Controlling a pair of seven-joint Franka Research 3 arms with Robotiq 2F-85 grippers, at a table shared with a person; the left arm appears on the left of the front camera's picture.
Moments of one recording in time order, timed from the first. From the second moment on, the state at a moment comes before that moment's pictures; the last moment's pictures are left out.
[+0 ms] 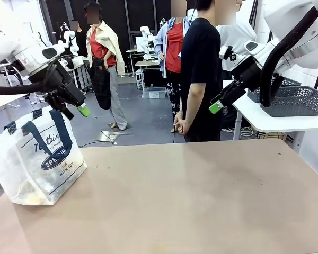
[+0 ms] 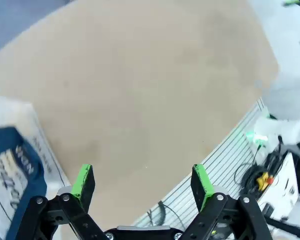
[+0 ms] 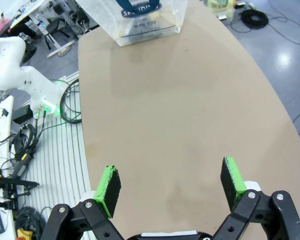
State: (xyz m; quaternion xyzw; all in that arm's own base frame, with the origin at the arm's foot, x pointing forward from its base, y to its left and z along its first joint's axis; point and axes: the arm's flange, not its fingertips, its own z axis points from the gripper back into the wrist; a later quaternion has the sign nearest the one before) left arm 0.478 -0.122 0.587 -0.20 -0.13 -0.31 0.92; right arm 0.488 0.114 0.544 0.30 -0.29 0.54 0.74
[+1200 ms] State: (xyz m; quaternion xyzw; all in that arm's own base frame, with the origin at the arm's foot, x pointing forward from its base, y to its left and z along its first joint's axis) left arm 0.456 -0.117 0.596 -0.24 -0.29 -0.48 0.79; right arm 0.488 0.114 0.544 0.30 -0.29 0.54 0.74
